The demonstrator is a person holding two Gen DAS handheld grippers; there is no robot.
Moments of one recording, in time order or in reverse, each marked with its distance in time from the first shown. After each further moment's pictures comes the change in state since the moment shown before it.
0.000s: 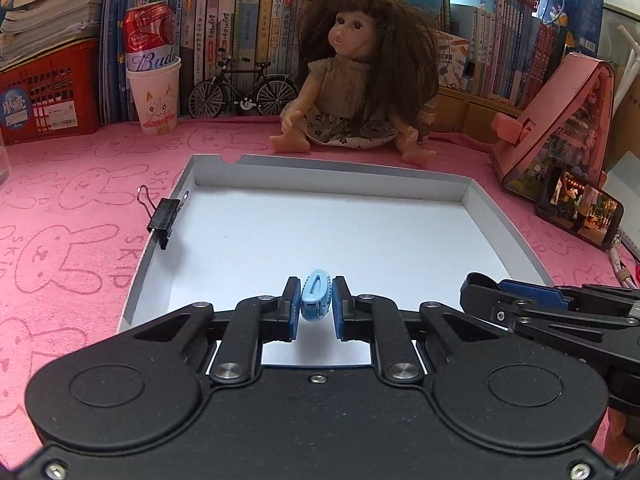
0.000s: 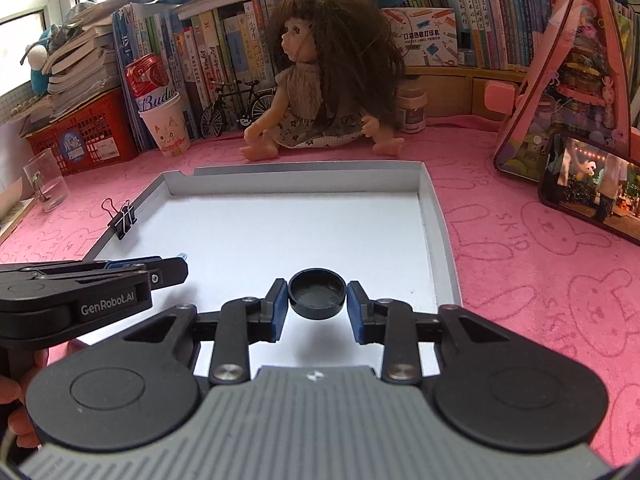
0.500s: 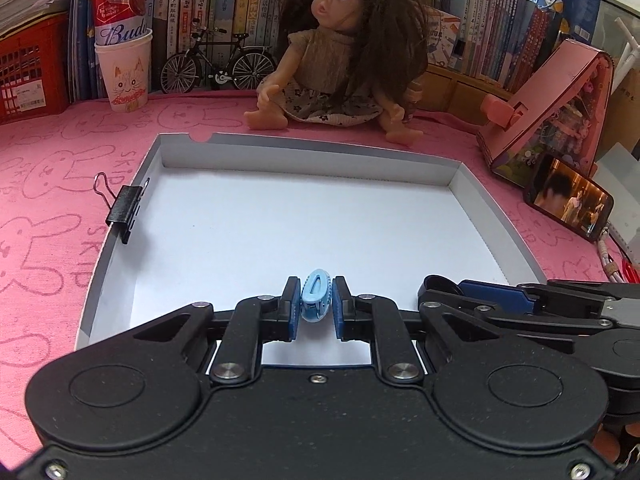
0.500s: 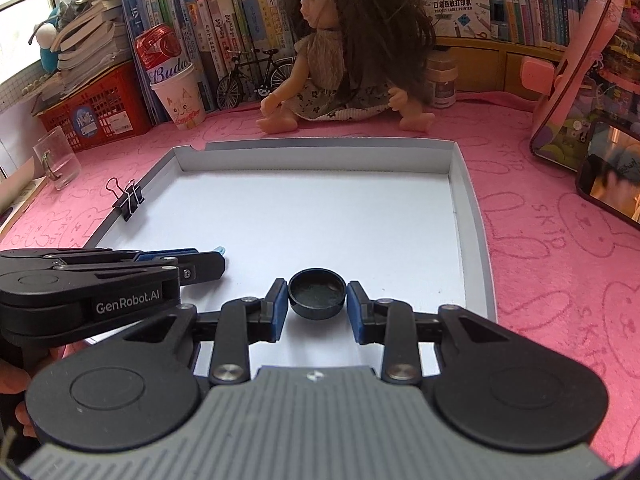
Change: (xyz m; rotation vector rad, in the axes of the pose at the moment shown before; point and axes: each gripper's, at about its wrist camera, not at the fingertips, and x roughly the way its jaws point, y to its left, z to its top) left arm 0.022 -0.002 0.008 -0.002 0.076 -0.067; right arm 0.025 -0.002 0.009 -0.021 0.093 0.068
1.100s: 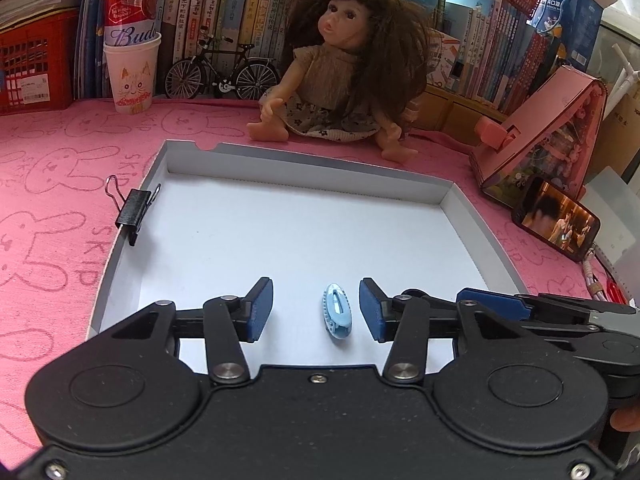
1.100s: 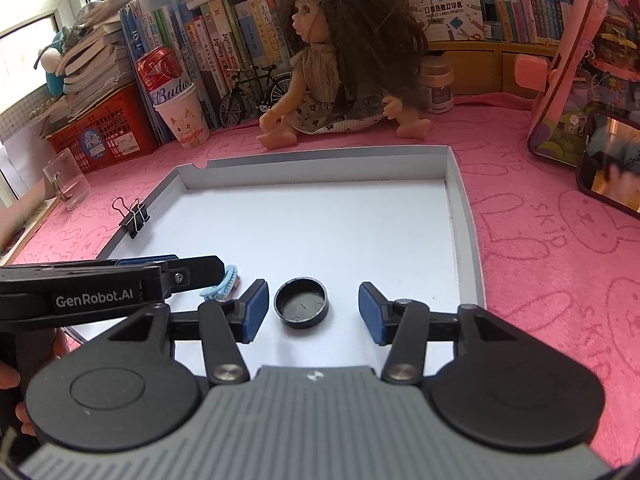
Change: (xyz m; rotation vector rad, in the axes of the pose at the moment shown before) left arm -0.016 0.007 0.001 -0.045 -0.038 -0.030; right arm -0.007 -0.014 -0.003 0.044 -0.048 0.042
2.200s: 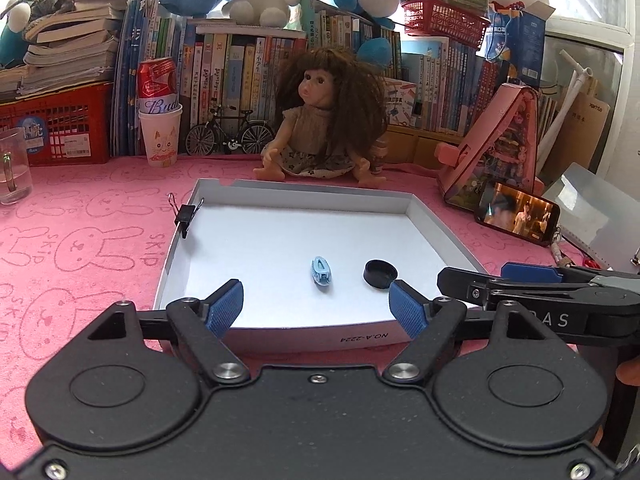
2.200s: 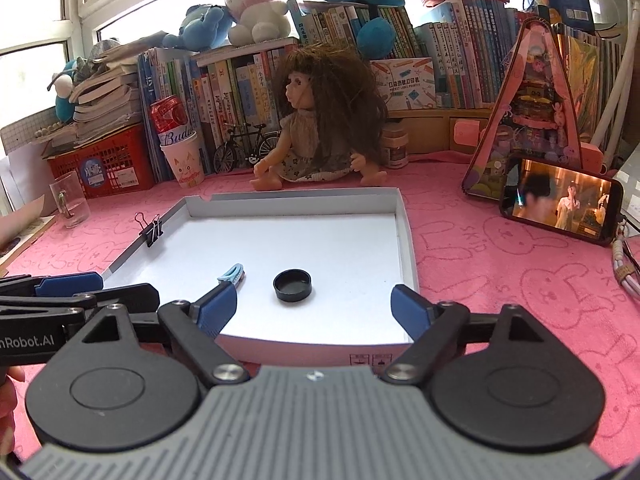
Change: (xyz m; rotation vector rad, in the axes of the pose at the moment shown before) left arm -0.112 -0.019 -0.069 0.105 -0.199 0.030; right arm -0.084 0.020 -0.049 -0.038 -0.212 -0.120
